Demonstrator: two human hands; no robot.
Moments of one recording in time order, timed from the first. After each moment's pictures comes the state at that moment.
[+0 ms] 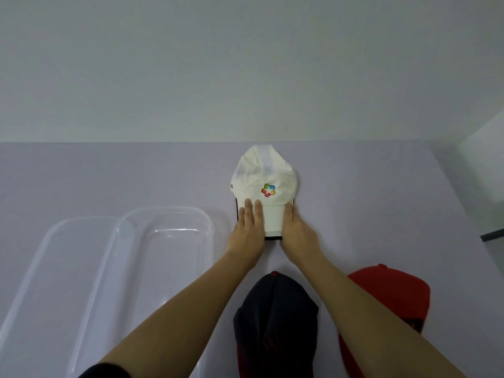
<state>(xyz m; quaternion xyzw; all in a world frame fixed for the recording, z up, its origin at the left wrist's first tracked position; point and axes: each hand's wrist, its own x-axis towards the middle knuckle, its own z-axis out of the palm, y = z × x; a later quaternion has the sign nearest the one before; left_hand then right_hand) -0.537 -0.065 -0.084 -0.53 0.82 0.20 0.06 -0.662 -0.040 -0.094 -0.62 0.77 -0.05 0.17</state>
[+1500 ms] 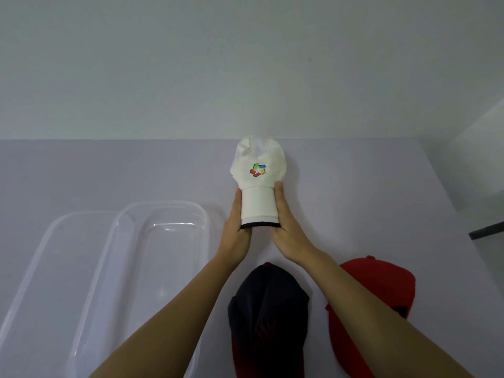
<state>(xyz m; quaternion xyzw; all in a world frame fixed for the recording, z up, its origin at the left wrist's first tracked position) -0.525 -0.050 -0.060 -0.50 0.58 0.54 -0.34 -0.655 -0.022 -0.054 -0.58 0.62 -0.32 0.42</state>
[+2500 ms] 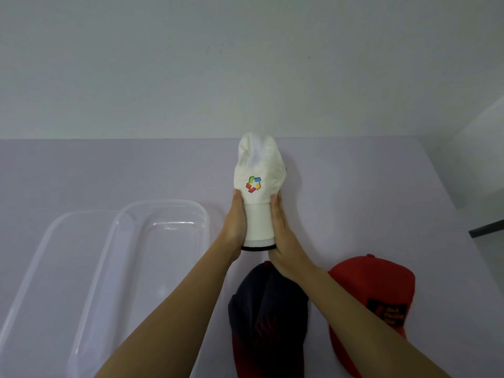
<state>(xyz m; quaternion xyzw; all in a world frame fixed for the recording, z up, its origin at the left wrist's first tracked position) -0.539 -0.059 -0.026 -0.53 0.34 0.71 -0.32 -0.644 0.002 -0.067 -0.63 0.57 -0.36 0.37</state>
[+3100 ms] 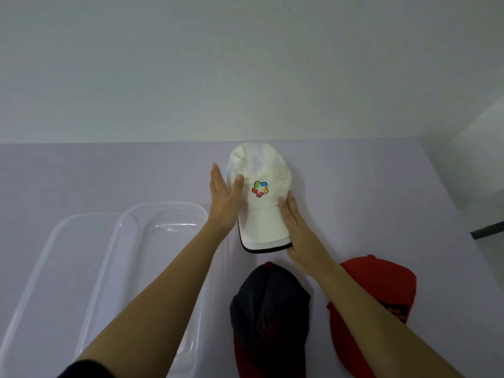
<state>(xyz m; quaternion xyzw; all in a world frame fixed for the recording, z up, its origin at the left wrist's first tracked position) -0.521 -0.096 -0.024 -0.58 0.57 0.50 -0.29 -0.679 0.005 -0.061 -0.70 0.61 -0.28 0.26</state>
